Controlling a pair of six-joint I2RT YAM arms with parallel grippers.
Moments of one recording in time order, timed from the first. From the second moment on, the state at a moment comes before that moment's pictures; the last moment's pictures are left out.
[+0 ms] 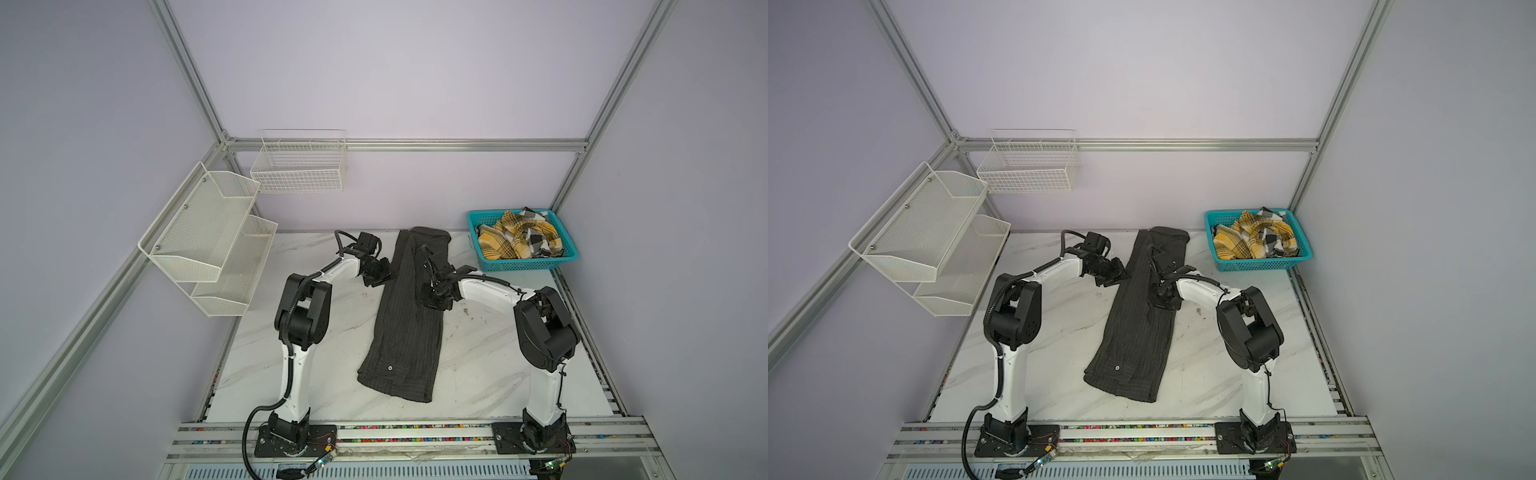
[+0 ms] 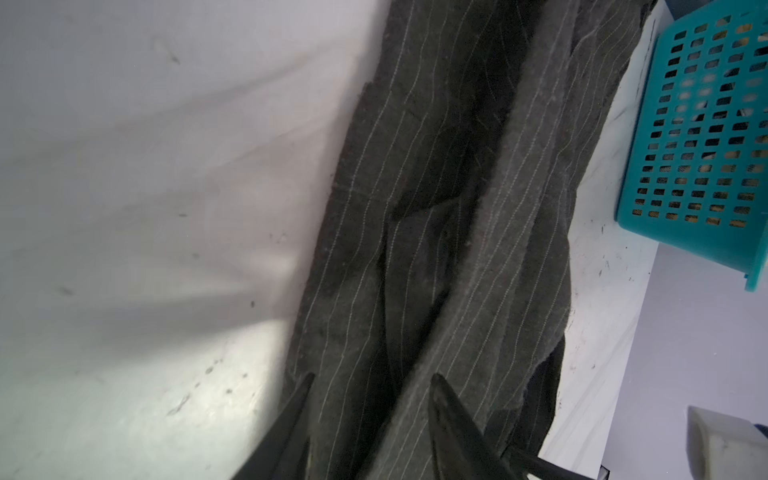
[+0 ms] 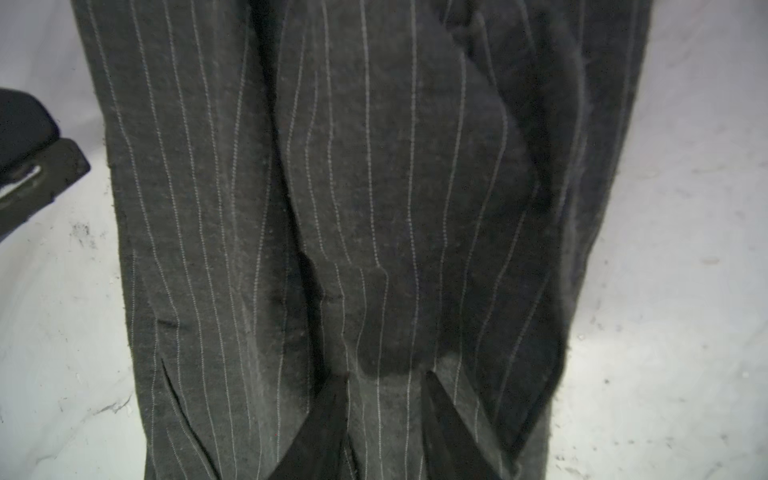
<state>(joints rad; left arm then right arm) -0.34 2.21 1.72 -0.54 0.39 -0.65 0.57 1.95 1.40 -0.60 -0.06 0.76</state>
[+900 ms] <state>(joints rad) -0.33 2.17 1.65 -0.54 0.43 -0.65 0.55 2.03 1.42 -0.58 -0.08 0.78</state>
